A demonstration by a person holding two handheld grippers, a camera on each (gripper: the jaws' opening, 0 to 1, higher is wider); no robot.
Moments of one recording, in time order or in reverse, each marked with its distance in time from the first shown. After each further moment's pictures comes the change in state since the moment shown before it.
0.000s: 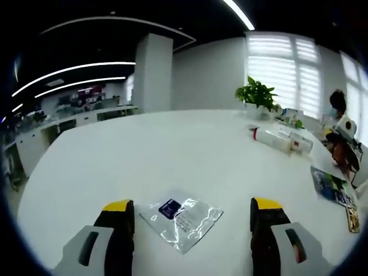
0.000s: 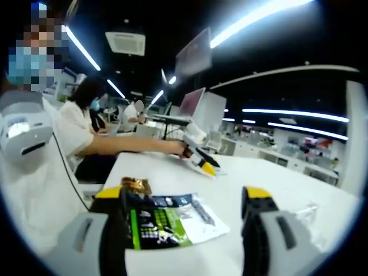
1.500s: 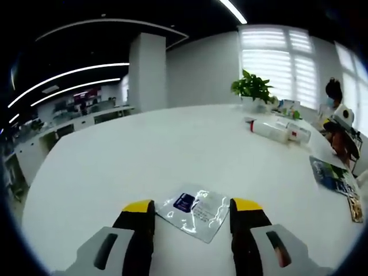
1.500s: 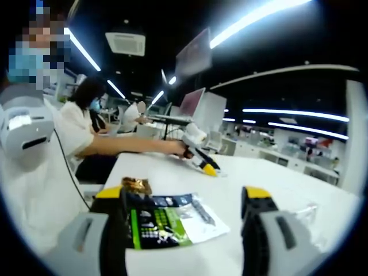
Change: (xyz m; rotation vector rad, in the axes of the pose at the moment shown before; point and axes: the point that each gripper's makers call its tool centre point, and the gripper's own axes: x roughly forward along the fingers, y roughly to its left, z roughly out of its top) left arm 0.002 0.002 -0.006 0.061 0.035 -0.011; right arm -0.001 0.001 -0.001 0.003 -0.001 0.002
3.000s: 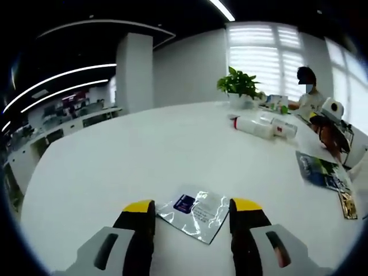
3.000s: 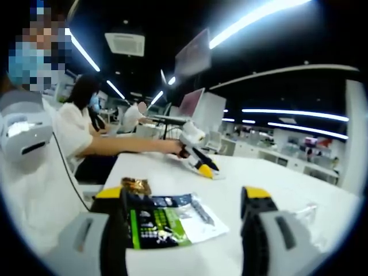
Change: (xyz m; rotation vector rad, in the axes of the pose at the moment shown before) left arm -0.005 -0.030 0.002 0.056 0.016 -0.077; right arm 0.000 -0.002 0.001 0.002 -0.001 -0.005
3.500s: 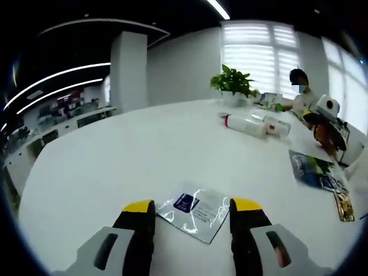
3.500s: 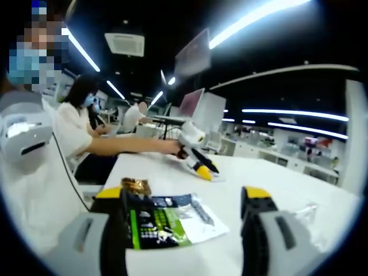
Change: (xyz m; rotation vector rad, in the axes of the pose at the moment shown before) left arm 0.002 -0.026 -0.003 0.024 0.019 -0.032; right arm 0.000 0.000 0.000 0.002 -0.002 0.001
